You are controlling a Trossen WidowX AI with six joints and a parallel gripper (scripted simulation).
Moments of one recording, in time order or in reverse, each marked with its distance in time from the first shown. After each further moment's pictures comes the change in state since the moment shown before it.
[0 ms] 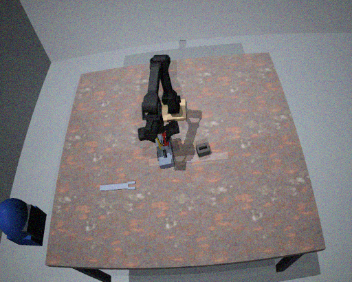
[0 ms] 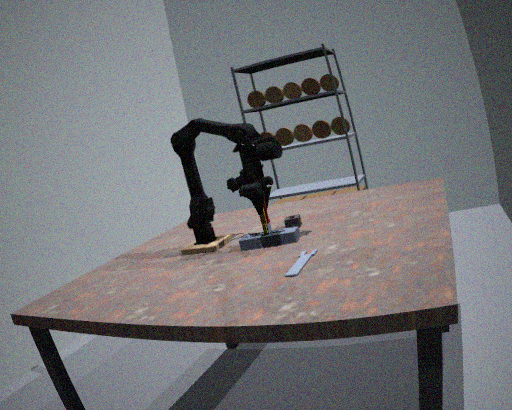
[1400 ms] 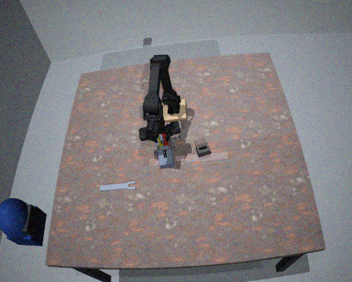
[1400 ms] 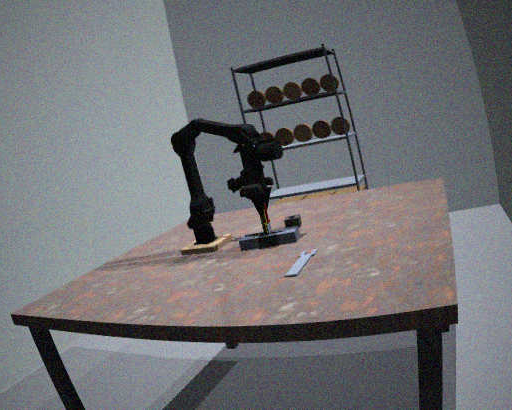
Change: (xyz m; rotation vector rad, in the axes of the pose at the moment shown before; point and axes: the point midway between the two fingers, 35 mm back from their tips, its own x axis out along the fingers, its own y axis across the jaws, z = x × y) arm 0.001 -0.004 0.000 0.000 -0.001 -0.002
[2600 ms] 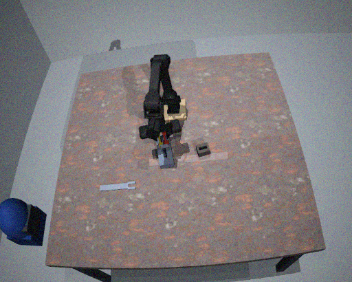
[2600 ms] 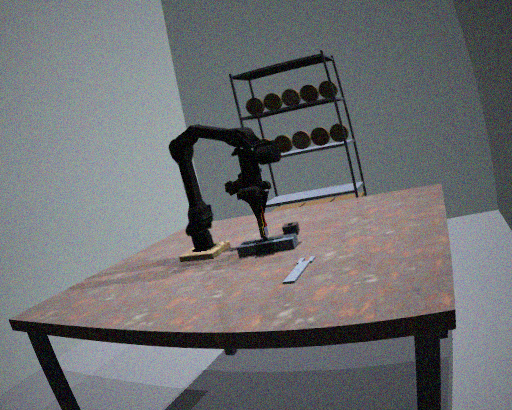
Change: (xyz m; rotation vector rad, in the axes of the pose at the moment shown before) arm -0.012 -0.002 0.001 0.002 -0.009 0.018
